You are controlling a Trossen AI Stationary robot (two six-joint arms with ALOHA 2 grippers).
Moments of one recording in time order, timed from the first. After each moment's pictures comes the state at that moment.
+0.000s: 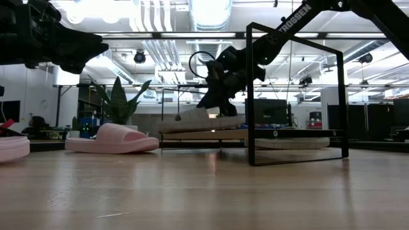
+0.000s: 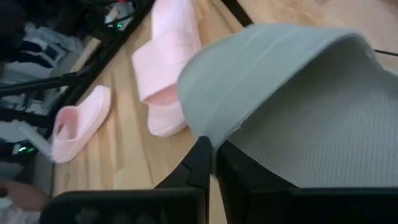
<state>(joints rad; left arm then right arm) -0.02 0.09 0.01 0.20 -0.17 0.06 -0.58 2.01 1.46 -0.25 -0.68 0.31</state>
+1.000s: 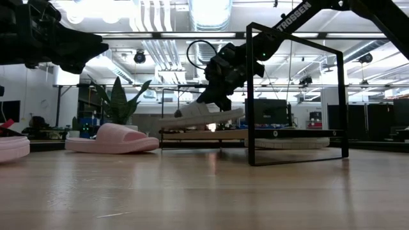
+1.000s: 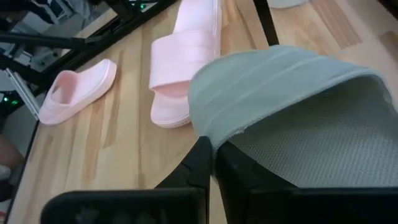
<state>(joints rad) -0.02 0.09 0.01 0.20 -0.17 0.06 -0.58 2.01 1.52 -0.33 -0.71 0.03</state>
